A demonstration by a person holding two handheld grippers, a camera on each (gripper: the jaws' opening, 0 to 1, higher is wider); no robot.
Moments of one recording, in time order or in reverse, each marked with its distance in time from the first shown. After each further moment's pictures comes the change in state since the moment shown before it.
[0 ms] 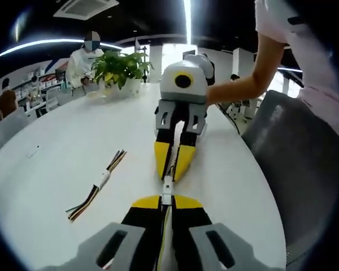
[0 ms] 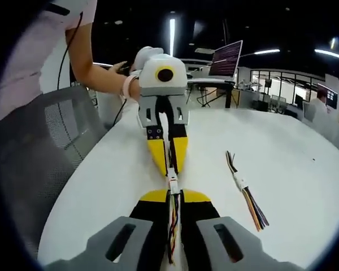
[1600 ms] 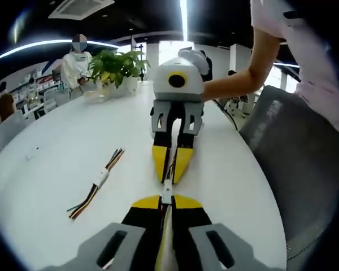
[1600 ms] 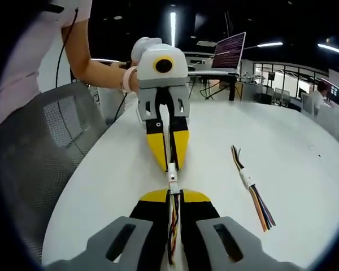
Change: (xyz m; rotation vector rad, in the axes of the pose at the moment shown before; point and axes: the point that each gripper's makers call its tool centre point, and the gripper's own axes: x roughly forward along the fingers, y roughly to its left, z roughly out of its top) left arm -0.005 -0.003 -0.001 0.035 0.012 -0.004; right arm 0.009 -0.002 -0.008 0.027 0.047 0.022
